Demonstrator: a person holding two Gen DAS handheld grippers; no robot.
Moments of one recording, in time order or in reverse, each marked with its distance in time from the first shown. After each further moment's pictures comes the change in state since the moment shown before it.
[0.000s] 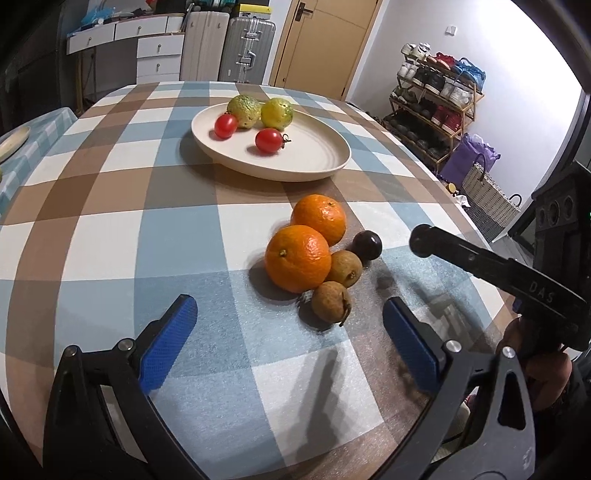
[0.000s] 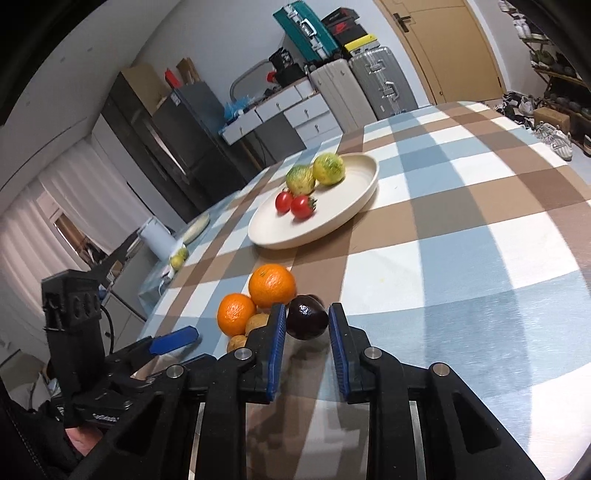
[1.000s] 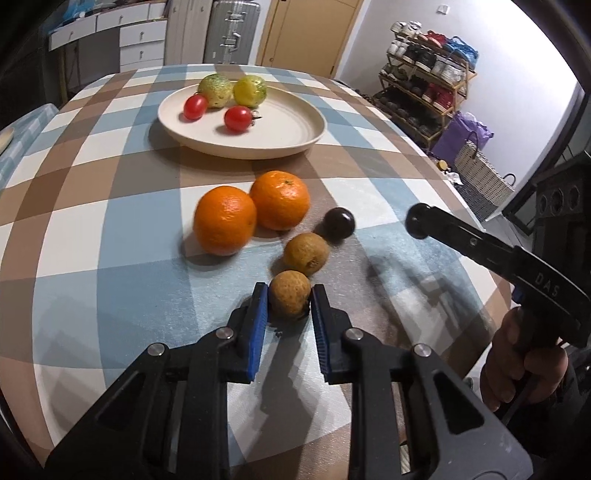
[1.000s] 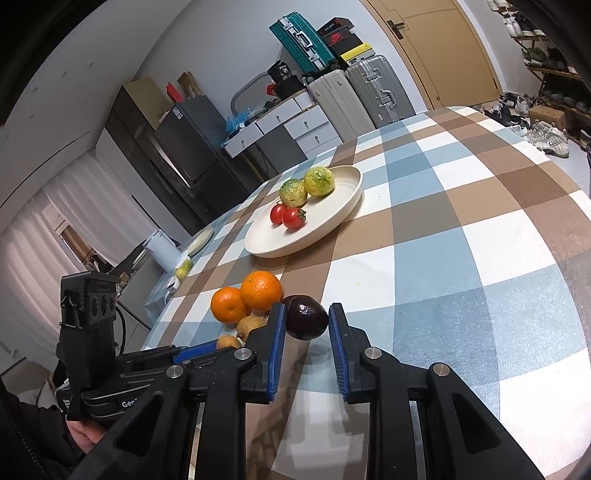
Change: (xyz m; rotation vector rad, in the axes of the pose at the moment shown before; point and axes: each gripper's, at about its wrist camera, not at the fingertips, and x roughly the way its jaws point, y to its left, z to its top) left arm 0.010 -0.023 -0.002 0.045 0.083 -0.036; right arm -0.016 -0.013 -0.004 0.012 -0.032 0.026
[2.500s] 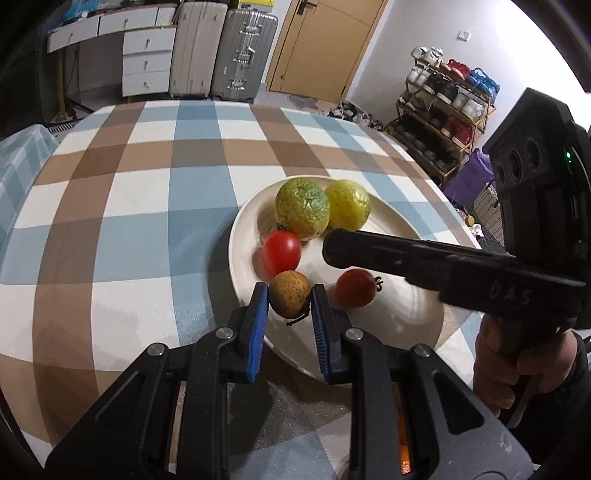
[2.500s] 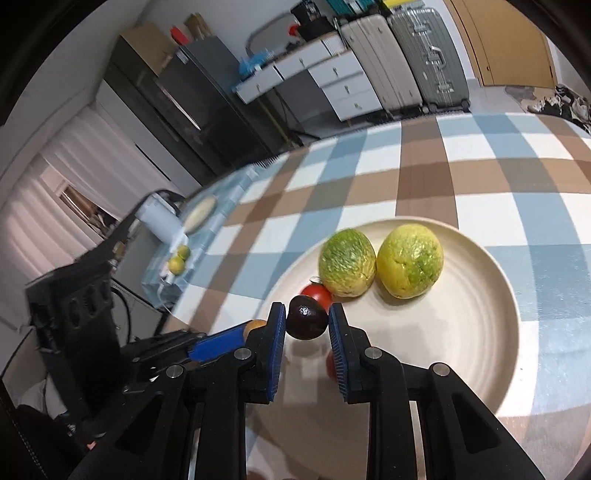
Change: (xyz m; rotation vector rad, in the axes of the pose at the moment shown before) left arm 0.068 0.123 0.174 -0.047 -0.044 -0.014; right arm 0.214 0.044 0.157 -0.079 0.278 0.024
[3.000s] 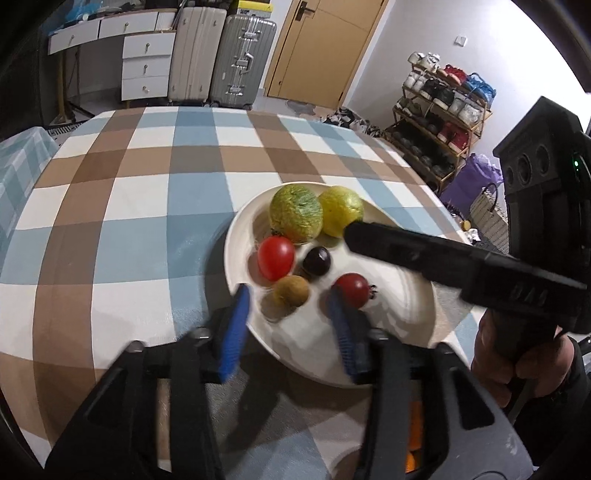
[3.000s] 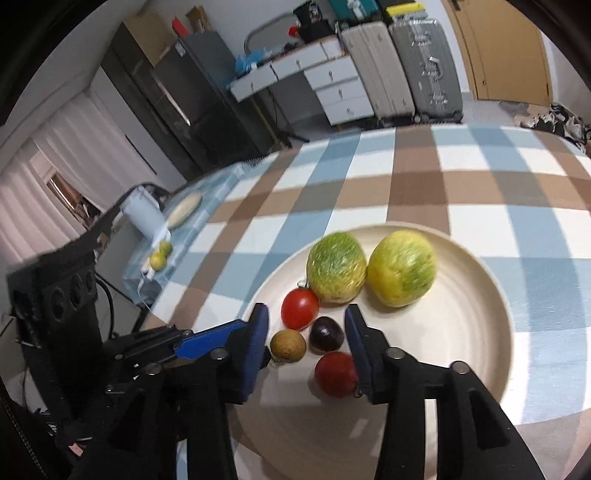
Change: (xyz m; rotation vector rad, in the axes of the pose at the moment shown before) left arm -0.009 -0.005 -0.004 0.003 -0.036 -0.009; right arm -0.015 0.001 -0.004 -0.028 -0.076 -0.028
